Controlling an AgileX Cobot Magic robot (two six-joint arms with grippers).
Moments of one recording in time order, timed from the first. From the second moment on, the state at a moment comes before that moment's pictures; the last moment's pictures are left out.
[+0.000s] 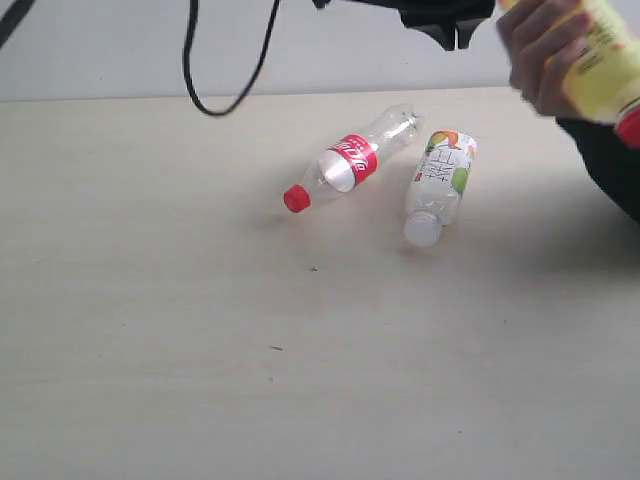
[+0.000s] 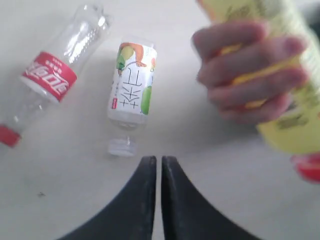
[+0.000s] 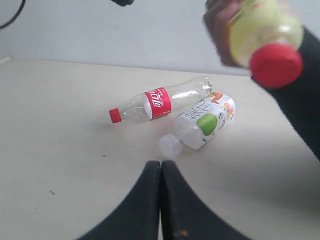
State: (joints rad) left arm -0.85 2.10 -2.29 0.21 1.22 -0.71; right arm 0.32 0.08 -0.23 0.21 0.52 -0.10
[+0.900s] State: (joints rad) left arm -1.01 1.96 -1.59 0.67 1.22 -0.93; right arm 0.32 0.08 -0.23 0.21 0.52 -0.10
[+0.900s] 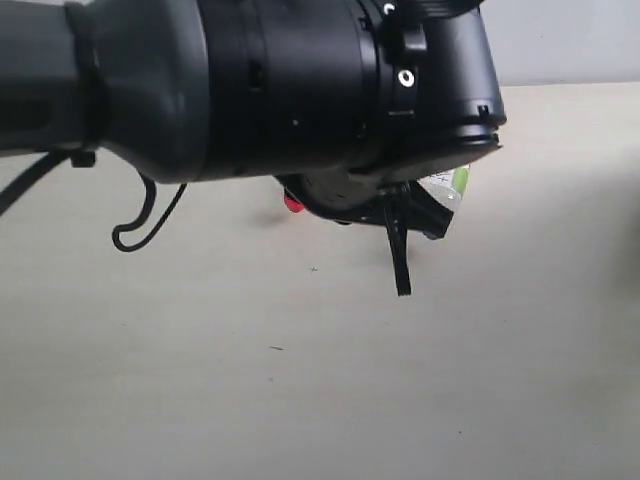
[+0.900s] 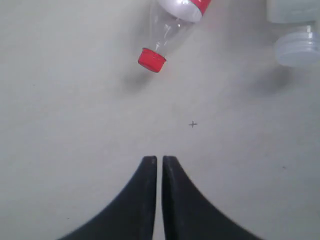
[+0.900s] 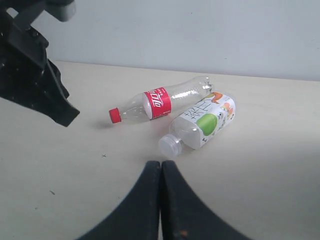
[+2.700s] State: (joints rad) left arm -0.66 0.79 -0.36 0.65 -0.18 -0.56; right arm 0.32 0.08 -0.23 0.21 0.52 -0.10
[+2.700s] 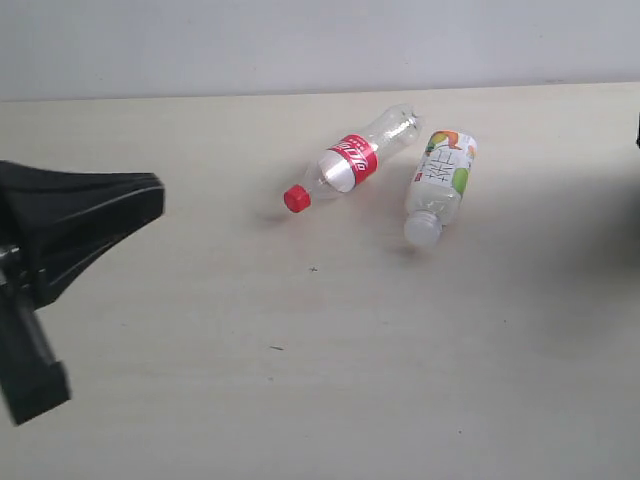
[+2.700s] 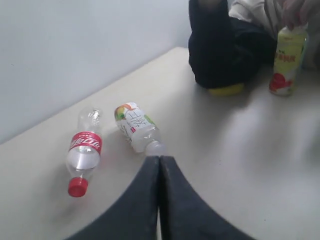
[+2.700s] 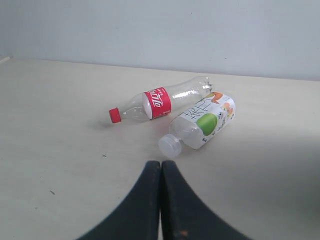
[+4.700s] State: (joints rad) left arm -0.35 2.27 -2.13 -0.16 0.96 0.30; right arm 0.32 0.08 -0.23 0.21 0.52 -0.10
